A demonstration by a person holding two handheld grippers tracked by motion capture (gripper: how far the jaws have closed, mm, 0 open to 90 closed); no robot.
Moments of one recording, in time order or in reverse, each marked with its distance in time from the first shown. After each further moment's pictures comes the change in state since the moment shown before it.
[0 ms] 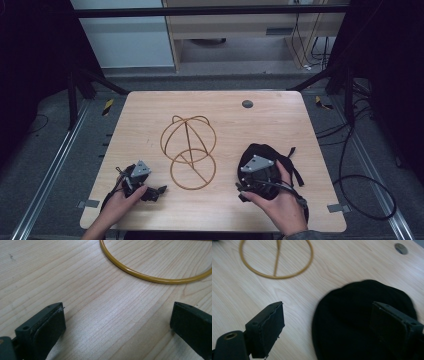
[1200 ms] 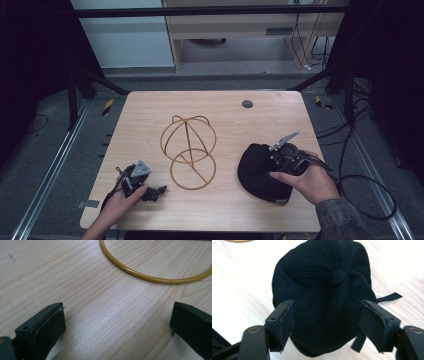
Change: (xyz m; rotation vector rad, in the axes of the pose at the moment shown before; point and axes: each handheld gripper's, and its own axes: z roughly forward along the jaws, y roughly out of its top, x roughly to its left) left arm 0.000 0.000 0.000 0.001 0.001 -0.001; right arm -0.084 -0.001 -0.009 0.282 0.085 0.071
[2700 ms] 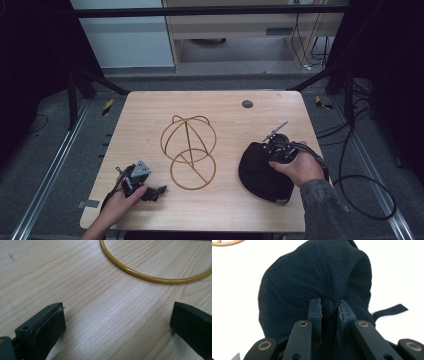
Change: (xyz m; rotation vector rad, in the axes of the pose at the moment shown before) left arm 0.000 0.000 0.000 0.000 0.000 0.000; right arm -0.020 0.026 0.031 0.055 0.036 0.003
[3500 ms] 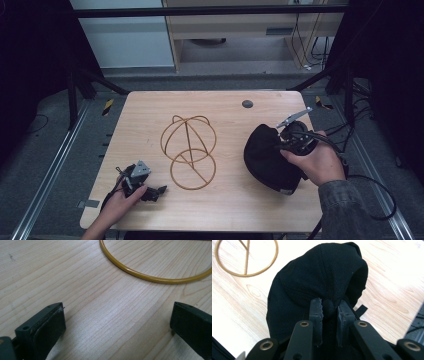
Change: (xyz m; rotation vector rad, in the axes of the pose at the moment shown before) left arm 0.000 0.000 0.000 -0.002 -0.001 0.001; right arm -0.004 0.000 -0.077 -0.168 -0.044 0.032
